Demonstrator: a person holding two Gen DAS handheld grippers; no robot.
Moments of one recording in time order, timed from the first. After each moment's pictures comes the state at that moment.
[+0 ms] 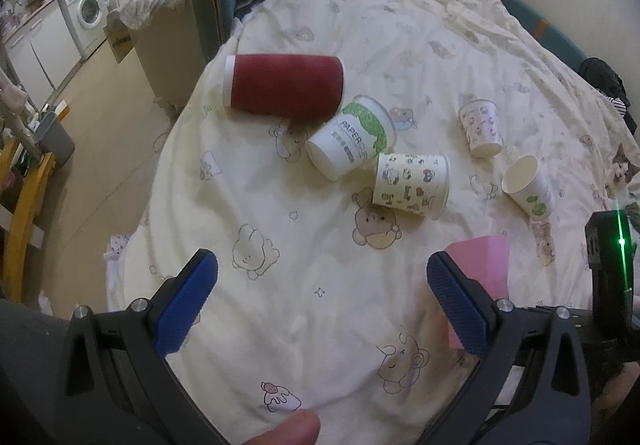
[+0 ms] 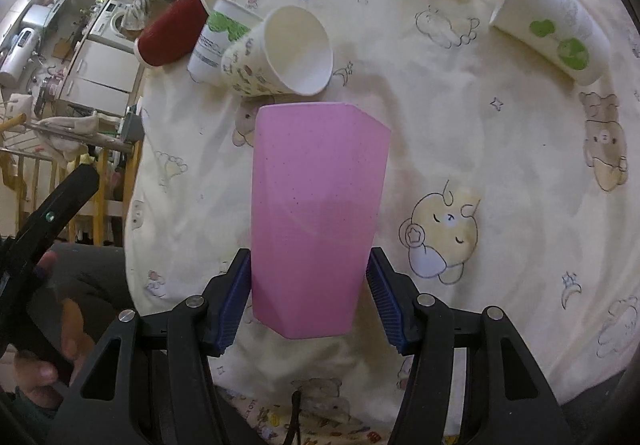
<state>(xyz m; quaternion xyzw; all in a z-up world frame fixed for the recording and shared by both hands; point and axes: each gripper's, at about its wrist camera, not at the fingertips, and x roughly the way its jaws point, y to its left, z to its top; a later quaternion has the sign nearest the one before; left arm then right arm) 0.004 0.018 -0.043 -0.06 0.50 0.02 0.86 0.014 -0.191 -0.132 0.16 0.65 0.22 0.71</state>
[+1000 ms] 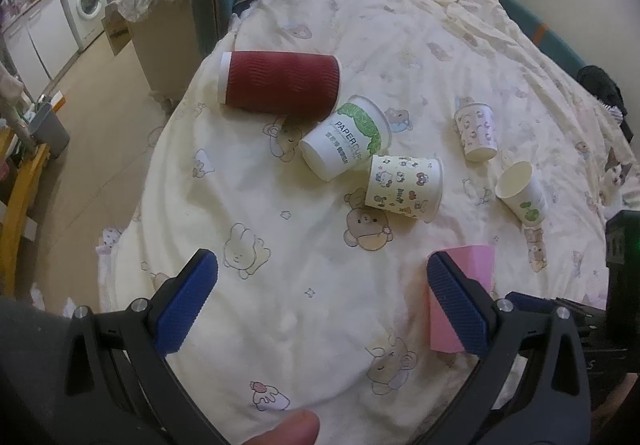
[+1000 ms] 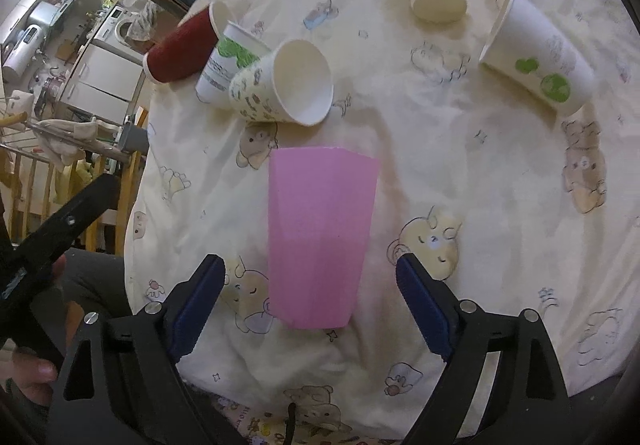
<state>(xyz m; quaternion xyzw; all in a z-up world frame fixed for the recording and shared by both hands) 0.007 0.017 -0.040 -0.09 0.50 0.02 0.86 0.012 -0.199 -0.107 0.14 0.61 0.21 0.75</state>
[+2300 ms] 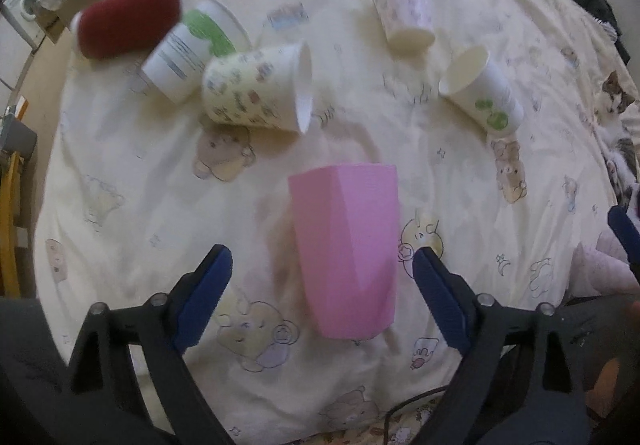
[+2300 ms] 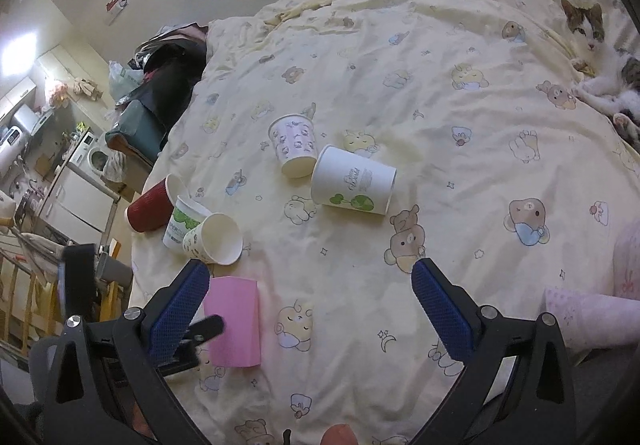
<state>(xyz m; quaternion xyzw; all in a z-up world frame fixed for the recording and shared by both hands) 0.028 -0.113 -0.096 -0.03 0.62 -0.04 0.78 -0.024 -0.329 -0.035 0.22 0.44 0.07 0.87</state>
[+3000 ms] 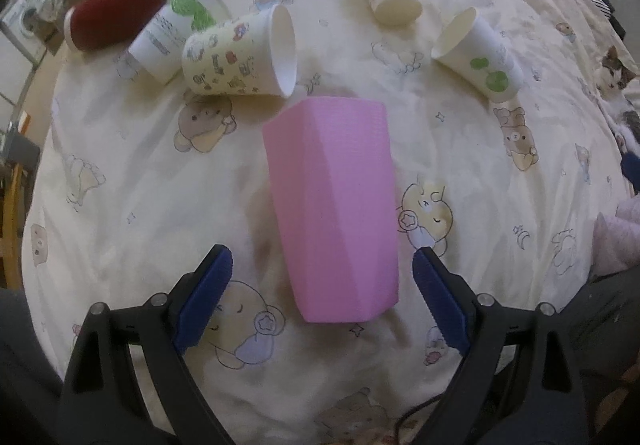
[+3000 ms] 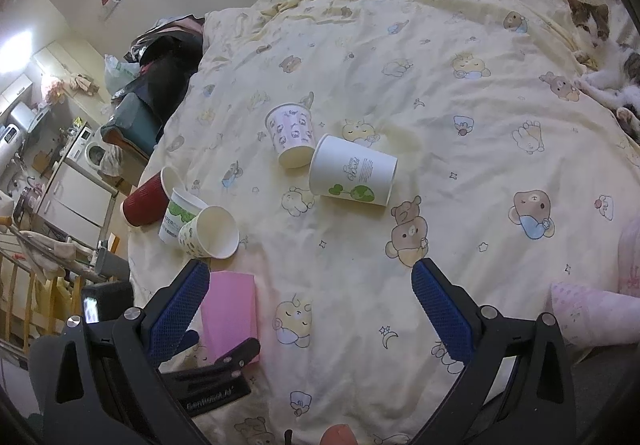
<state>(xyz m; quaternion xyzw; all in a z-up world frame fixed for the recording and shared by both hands) -0.009 -0.122 -0.115 0.00 0.60 -0.04 0.80 -0.019 -0.324 -0.042 0.22 0.46 0.07 0.86</state>
